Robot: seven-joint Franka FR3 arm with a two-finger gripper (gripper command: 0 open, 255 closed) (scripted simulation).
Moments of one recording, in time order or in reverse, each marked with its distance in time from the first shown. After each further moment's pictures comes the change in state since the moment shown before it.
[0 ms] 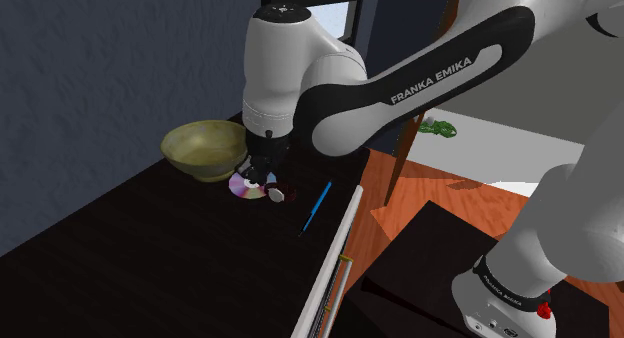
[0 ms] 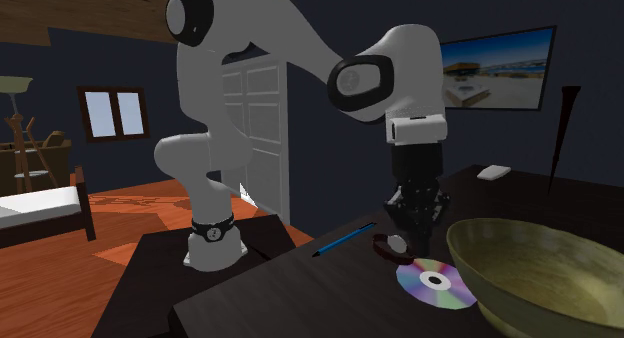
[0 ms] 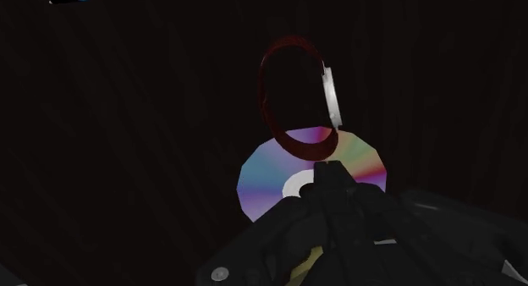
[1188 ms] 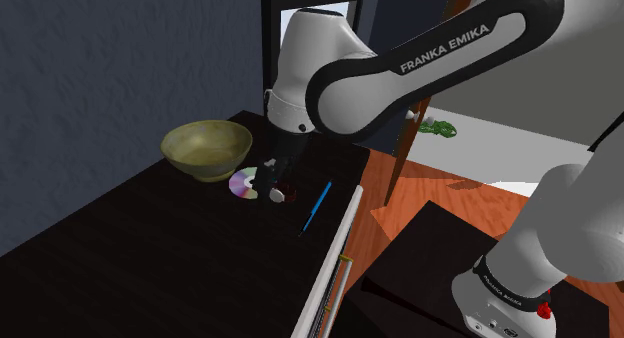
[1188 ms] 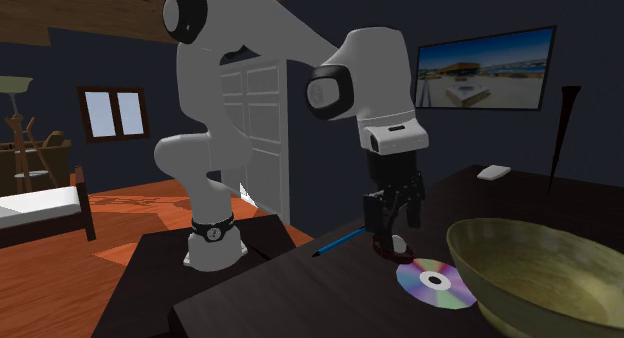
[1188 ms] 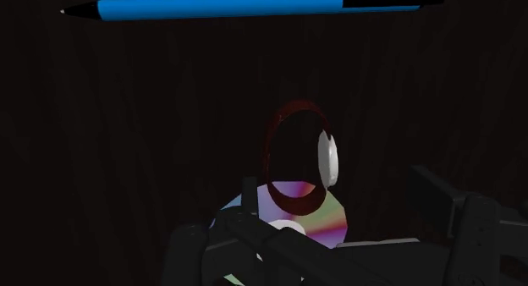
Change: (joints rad) arm -0.003 -0.108 -0.049 -0.132 0.410 0.050 -0.573
